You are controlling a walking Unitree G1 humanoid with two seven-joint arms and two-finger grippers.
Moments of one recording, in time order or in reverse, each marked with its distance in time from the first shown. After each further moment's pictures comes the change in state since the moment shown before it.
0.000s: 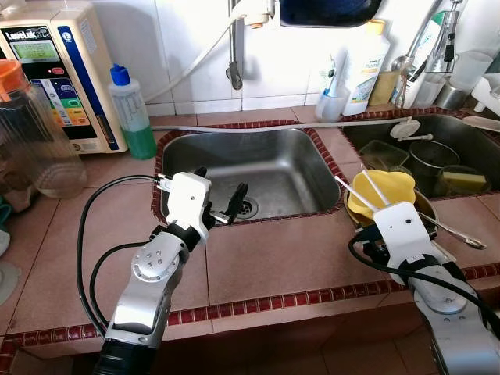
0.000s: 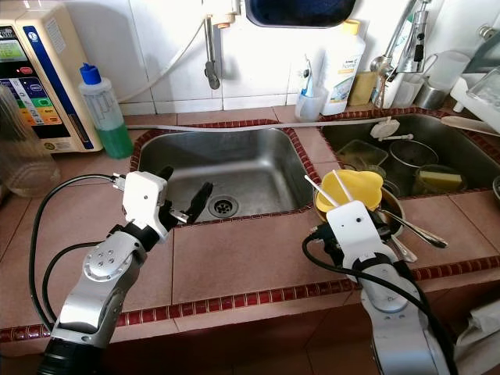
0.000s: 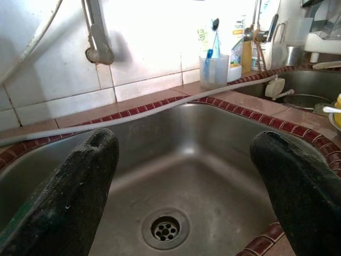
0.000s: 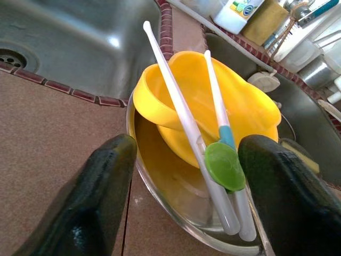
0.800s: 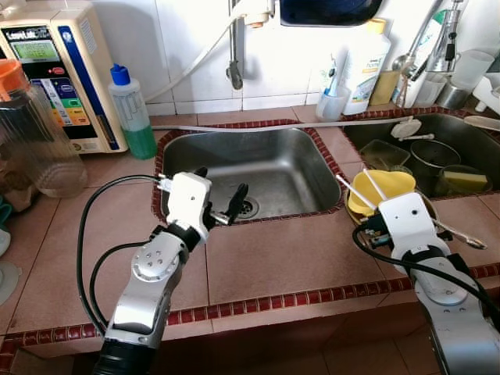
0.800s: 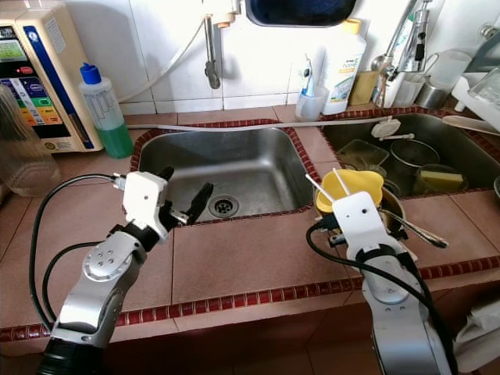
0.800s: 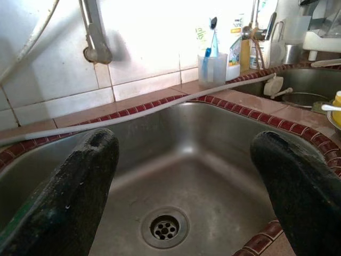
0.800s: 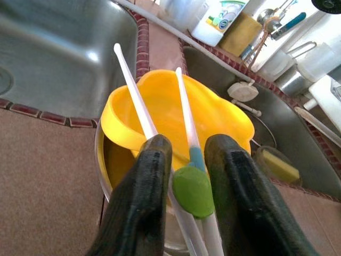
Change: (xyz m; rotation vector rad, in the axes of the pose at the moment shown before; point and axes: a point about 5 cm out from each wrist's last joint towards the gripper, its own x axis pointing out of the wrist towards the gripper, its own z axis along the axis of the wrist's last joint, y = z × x) left arm 0.000 0.000 0.000 0.003 0.001 -0.010; right arm 0.005 -0.008 0.008 0.004 -0.054 -0.073
